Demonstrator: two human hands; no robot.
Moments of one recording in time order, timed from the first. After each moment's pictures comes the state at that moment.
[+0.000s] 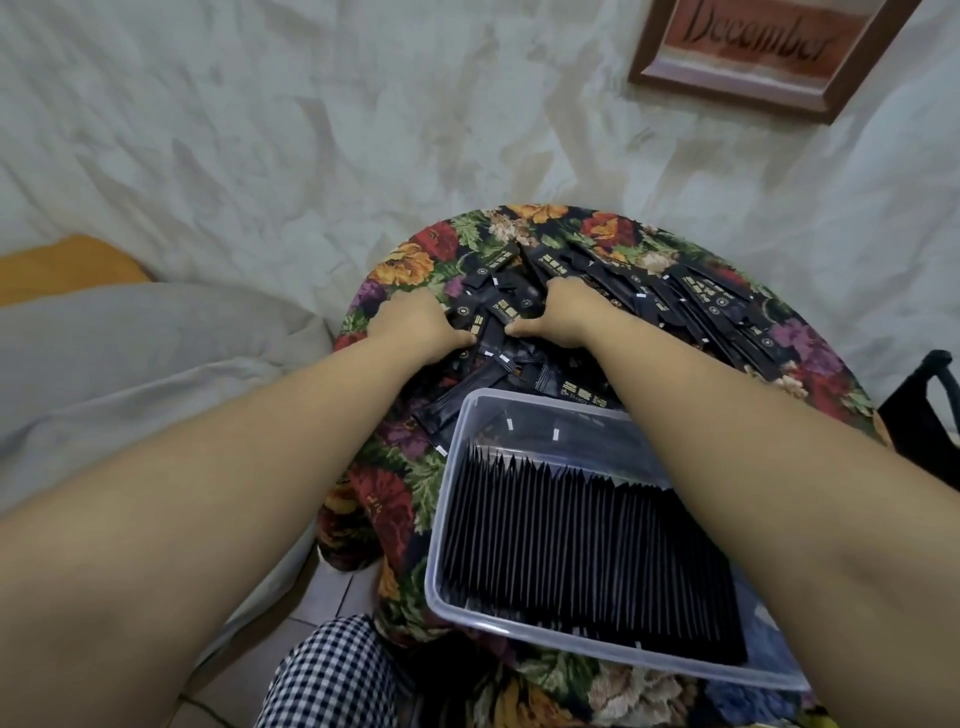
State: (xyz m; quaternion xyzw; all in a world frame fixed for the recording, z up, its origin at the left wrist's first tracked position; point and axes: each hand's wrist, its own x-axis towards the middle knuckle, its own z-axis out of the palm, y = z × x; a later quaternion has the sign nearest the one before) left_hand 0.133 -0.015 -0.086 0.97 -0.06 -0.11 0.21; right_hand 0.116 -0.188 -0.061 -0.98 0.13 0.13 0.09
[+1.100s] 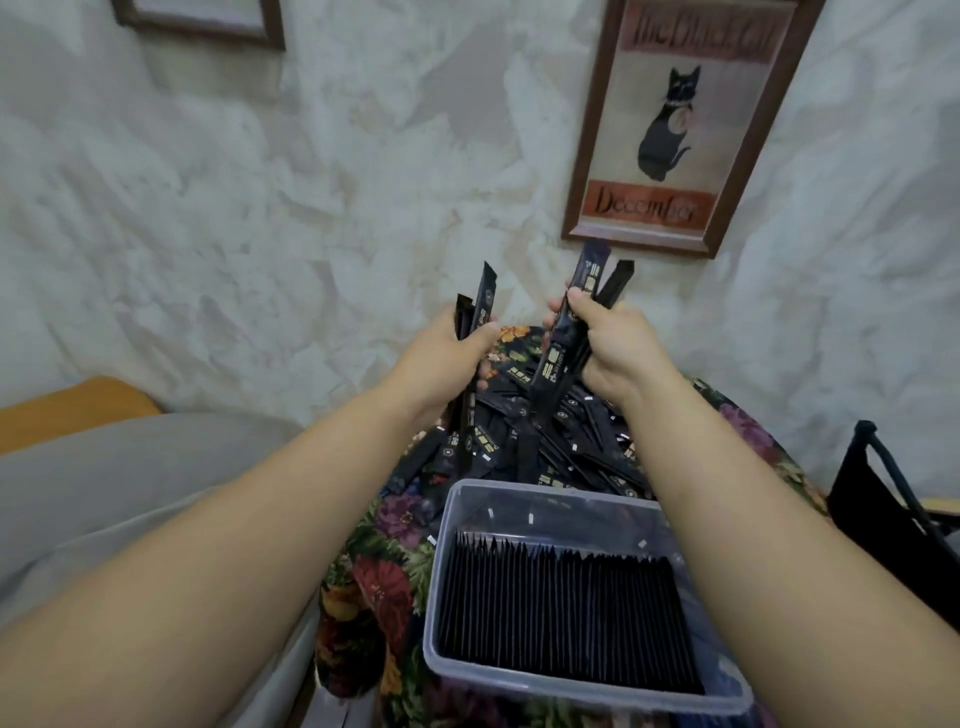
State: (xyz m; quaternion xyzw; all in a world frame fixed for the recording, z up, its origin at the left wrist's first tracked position) left_hand 0.068 -0.026 0.033 0.70 -0.17 -0.11 0.68; right_hand 0.045 -0.182 0.053 -0.61 0.12 -0.17 0.77
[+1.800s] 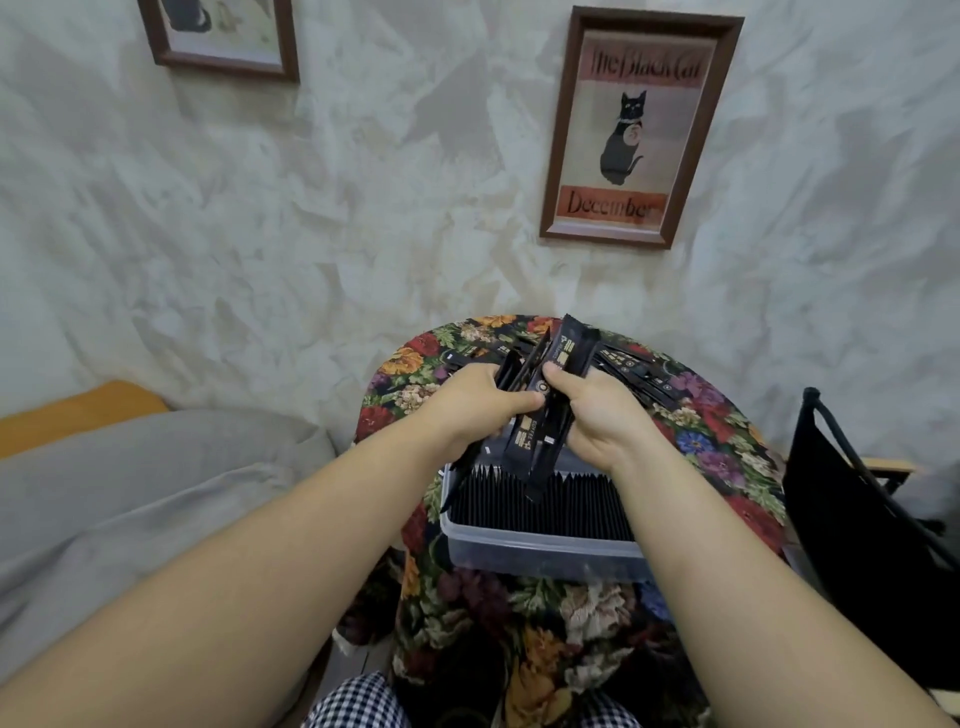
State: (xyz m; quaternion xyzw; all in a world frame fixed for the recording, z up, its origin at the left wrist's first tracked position) left_hand -0.047 -0.001 0.025 0.78 -0.23 -0.18 0.55; right_hand -0.085 -0.132 0.016 -0.57 0.12 -0.09 0.81
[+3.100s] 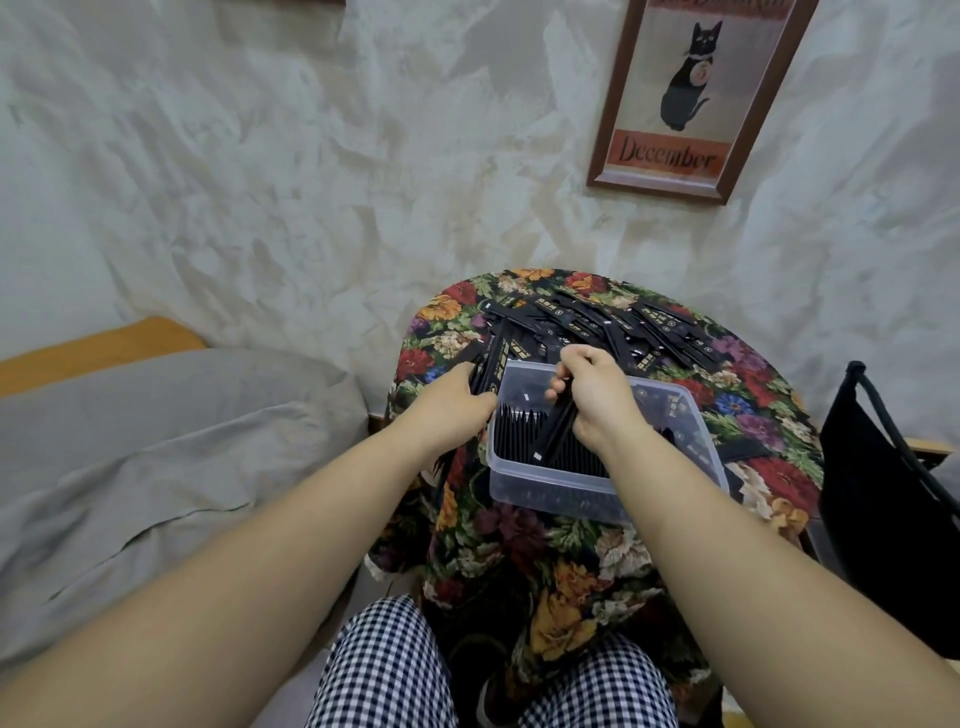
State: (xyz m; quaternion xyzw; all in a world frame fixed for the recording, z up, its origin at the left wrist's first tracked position) left_hand -0.068 0.060 -0.022 0.86 -0.14 -0.15 0.46; right_hand -0.072 -0.099 -0.035 -0.63 0.22 -0.14 0.73
